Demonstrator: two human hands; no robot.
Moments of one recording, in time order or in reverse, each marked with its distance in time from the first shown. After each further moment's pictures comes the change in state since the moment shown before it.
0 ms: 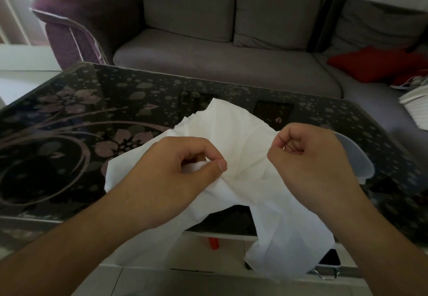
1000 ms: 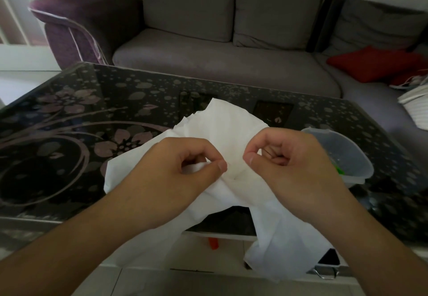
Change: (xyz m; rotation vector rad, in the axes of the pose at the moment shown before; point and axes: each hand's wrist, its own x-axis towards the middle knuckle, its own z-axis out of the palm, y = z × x) left_hand 0.001 -0.003 0.002 -0.021 0.015 0.010; right_hand -0.007 -0.004 0.001 0.139 -0.192 -0.234
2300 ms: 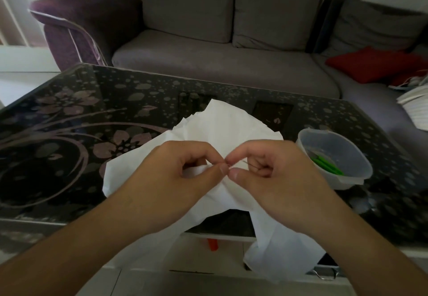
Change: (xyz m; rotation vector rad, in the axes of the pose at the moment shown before) left_hand 0.000 0.001 0.001 -0.004 -0.017 0.027; right_hand -0.001 -0.008 0.008 0.022 -0.165 0.016
